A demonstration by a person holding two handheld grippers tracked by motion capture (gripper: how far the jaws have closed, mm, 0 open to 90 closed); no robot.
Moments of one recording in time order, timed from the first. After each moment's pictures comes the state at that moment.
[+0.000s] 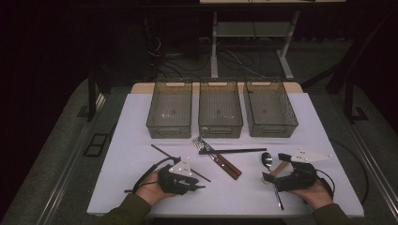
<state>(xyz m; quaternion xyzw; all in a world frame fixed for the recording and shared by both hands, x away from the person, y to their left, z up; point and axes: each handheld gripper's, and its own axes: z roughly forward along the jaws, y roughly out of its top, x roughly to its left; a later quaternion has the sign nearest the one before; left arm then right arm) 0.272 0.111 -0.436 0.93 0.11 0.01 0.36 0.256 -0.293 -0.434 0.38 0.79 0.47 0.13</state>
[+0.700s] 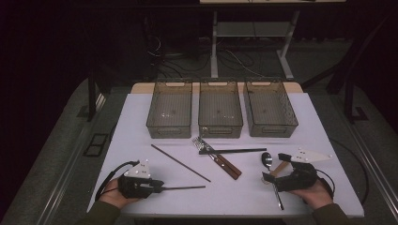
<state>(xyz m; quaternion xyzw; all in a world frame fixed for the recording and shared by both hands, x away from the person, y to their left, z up) 0.256 0.213 -0.442 0.91 0.18 0.02 0.36 0.256 -0.292 -0.434 0.38 0.79 0.47 0.13</state>
